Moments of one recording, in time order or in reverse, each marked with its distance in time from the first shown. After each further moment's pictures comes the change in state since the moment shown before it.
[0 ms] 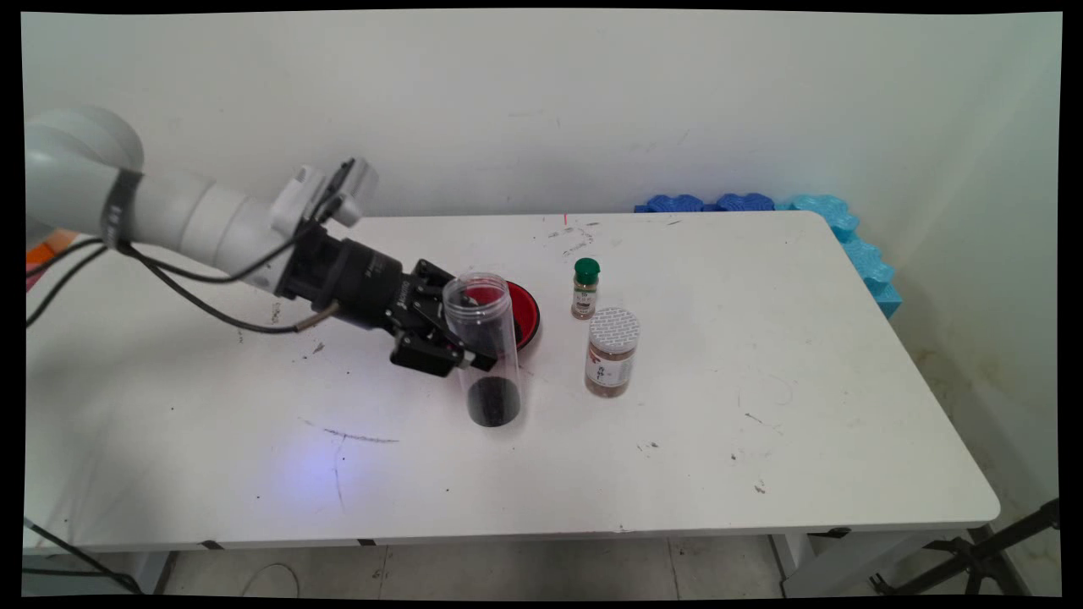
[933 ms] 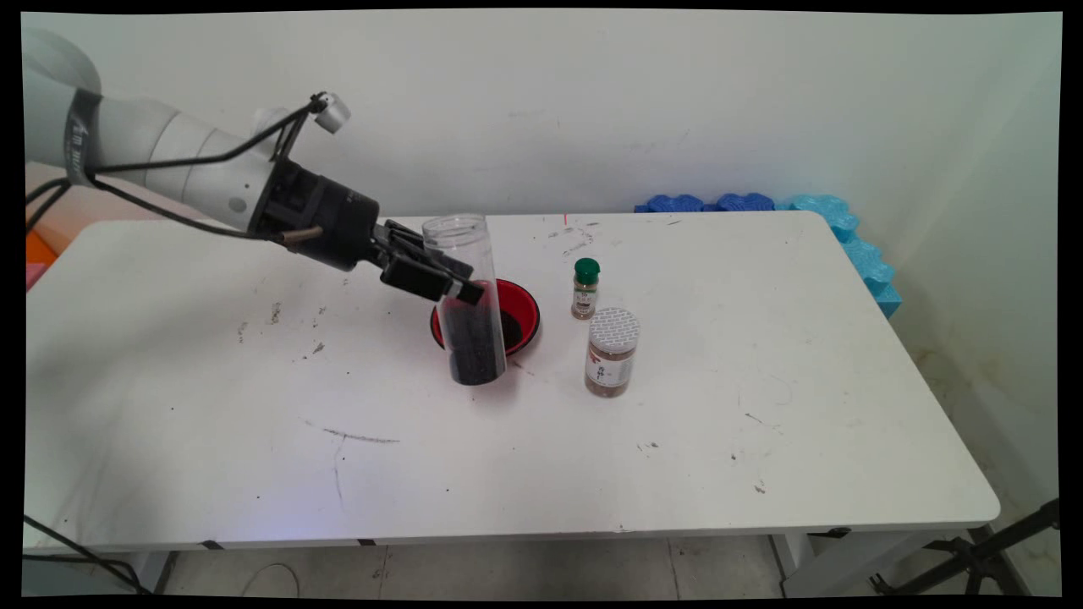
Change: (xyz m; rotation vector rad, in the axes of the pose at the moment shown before) arm 0.033 -0.021 -0.041 0.066 0.001 -0.359
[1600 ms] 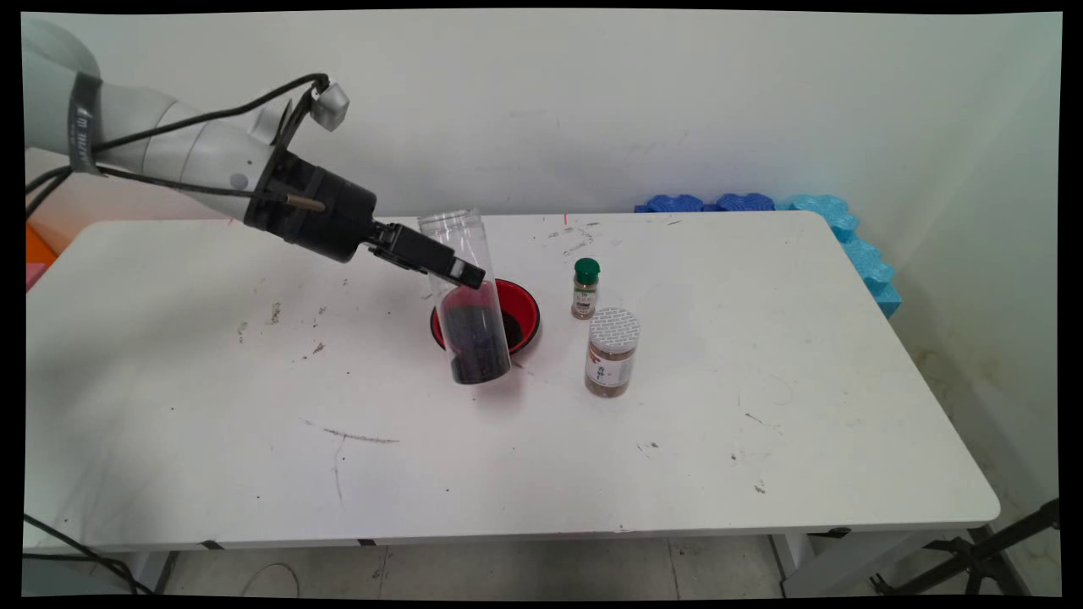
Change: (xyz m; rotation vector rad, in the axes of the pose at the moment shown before) arm 0.006 -0.007 -0.005 -0.018 -0.005 -0.321
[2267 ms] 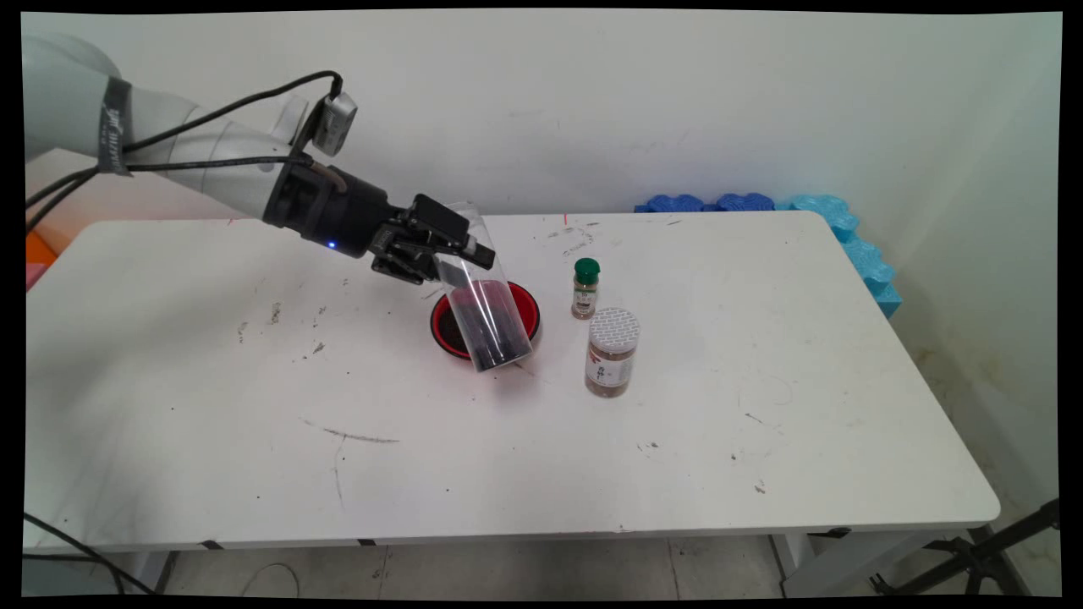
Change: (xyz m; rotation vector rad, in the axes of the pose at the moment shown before) arm 0.008 -0.018 0.010 -0.005 0.018 -0.427
